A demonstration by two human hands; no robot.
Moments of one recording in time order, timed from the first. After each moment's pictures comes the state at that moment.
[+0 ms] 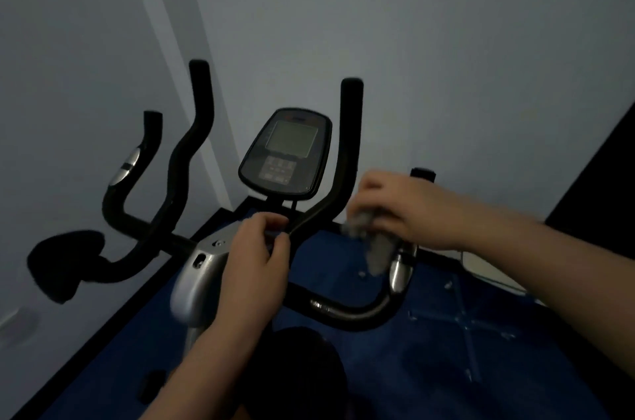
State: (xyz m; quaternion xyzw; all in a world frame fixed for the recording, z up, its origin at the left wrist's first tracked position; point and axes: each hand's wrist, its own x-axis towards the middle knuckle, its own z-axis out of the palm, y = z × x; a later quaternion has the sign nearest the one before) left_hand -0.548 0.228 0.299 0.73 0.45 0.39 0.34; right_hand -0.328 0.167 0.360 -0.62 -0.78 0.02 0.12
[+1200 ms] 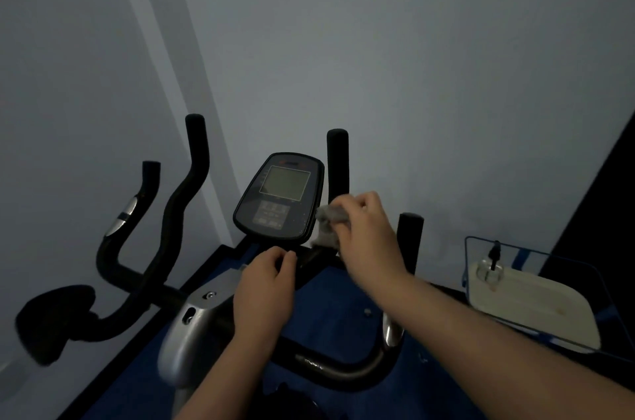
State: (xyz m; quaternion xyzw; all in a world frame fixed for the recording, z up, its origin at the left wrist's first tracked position) left_hand -0.509 0.258 0.293 0.73 0.49 0.36 0.32; right_hand -0.365 0.214 0.326 -0.71 -0.54 -0.01 0.45
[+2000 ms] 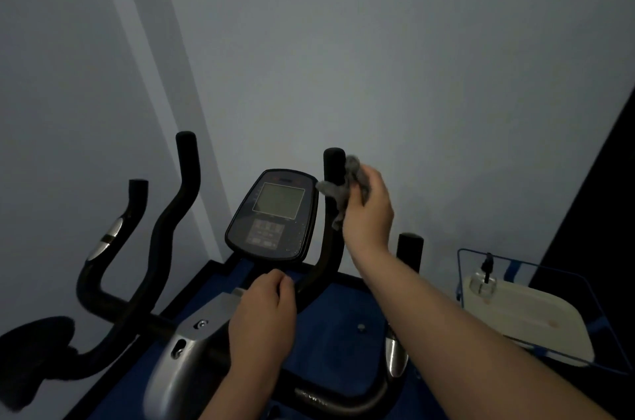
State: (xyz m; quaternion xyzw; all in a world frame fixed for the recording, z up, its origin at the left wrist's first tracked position) left_hand -0.506 0.260 0.293 0.75 0.50 0.34 0.28; right_hand -0.346 0.276 0.341 -0.65 -0.31 0.03 0.69
